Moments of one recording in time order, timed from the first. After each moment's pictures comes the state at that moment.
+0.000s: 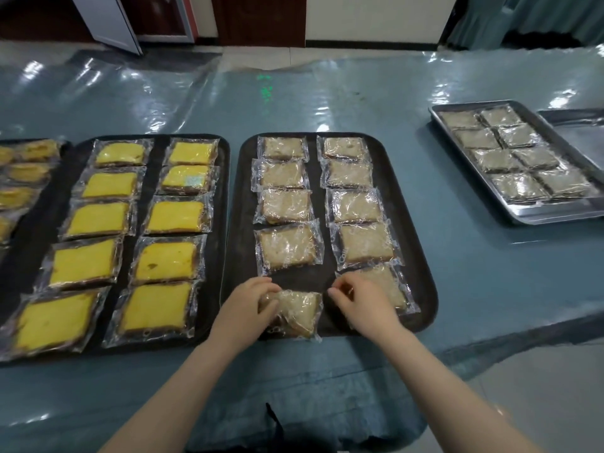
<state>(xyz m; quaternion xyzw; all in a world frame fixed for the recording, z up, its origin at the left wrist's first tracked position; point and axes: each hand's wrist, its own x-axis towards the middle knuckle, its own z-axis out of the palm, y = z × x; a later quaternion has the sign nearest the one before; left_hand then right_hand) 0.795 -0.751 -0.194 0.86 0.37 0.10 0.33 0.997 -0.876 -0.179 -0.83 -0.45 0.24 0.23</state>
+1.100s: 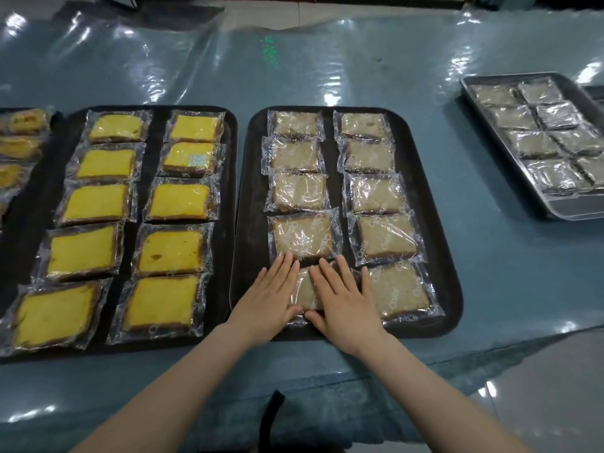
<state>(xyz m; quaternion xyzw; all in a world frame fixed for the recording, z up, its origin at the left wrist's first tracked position) 0.811 -0.731 -0.221 0.95 0.25 -0.10 0.16 0.955 -0.847 -0.209 -0.79 -0.61 0.12 -0.03</state>
